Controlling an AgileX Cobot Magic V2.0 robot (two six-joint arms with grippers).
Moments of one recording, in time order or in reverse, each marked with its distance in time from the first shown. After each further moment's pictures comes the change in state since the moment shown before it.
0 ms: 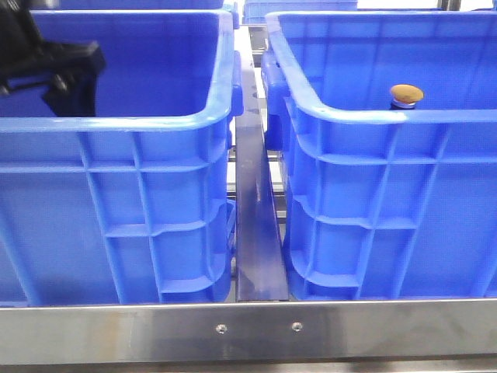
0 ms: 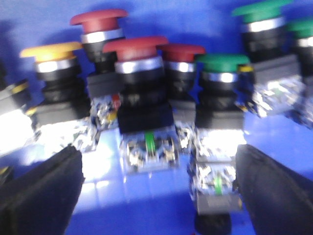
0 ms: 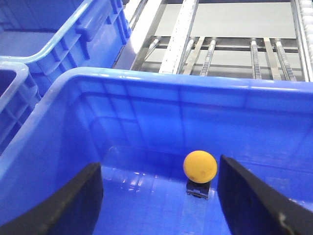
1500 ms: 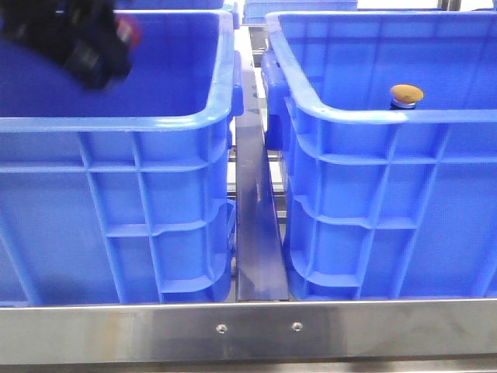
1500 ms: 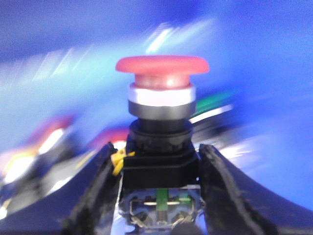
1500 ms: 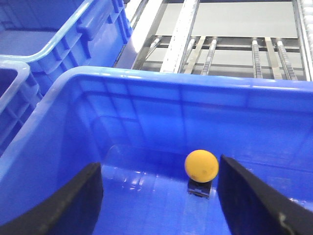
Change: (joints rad) left arm -0.130 -0.155 0.000 -0.031 -0.254 0.127; right arm 0.000 0.000 0.000 0.000 0.010 0.000
